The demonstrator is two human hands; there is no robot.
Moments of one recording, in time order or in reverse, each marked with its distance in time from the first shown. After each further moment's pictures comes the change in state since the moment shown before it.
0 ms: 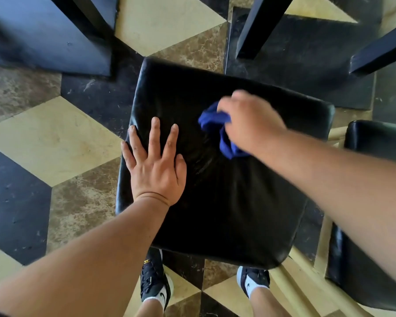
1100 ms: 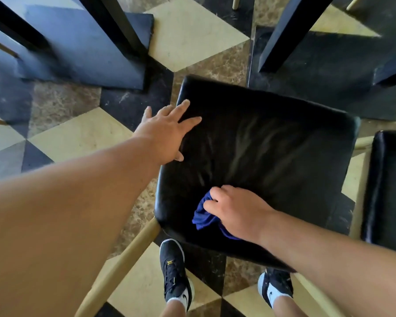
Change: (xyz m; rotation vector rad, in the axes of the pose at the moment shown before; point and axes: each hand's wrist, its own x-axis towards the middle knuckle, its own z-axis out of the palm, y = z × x) left_hand 0.093 -0.056 -0.111 0.344 -0.420 0.380; right_hand -0.114 -0.107 0.048 0.073 -0.345 -0.444
